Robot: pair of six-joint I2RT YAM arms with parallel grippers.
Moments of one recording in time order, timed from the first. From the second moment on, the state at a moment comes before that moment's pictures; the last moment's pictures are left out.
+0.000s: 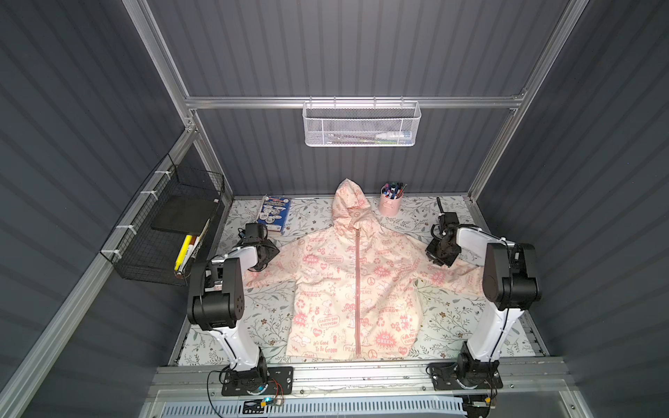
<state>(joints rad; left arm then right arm) 0.06 1.78 1.00 -0.22 0.00 -0.69 -0.01 1.92 1.25 -0.67 -0.05 0.67</state>
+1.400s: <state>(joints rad) -0.06 1.83 0.99 -0.07 0.24 -0.52 -0.16 1.74 1.05 -0.66 0.01 0.62</state>
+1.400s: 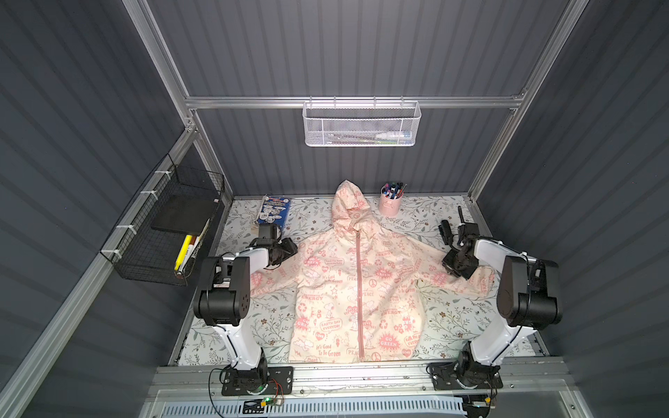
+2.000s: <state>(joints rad) -0.05 1.97 1.26 -0.12 0.24 -0.44 -0.19 1.85 1.21 -0.66 -0.06 0.59</state>
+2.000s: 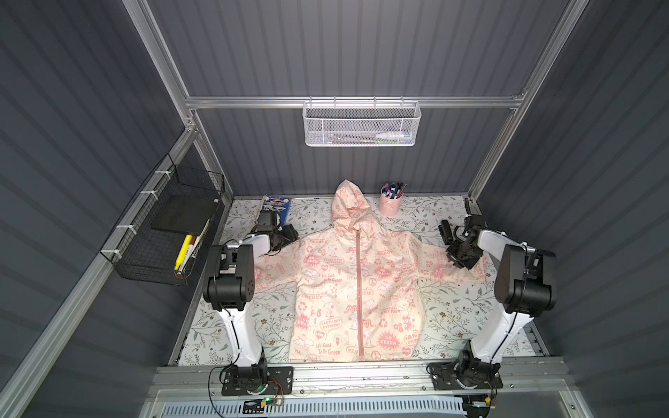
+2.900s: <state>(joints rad) -1.07 2.00 1.58 -0.41 0.36 -0.20 -0.40 1.52 0.98 -0.76 -0.40 0.70</state>
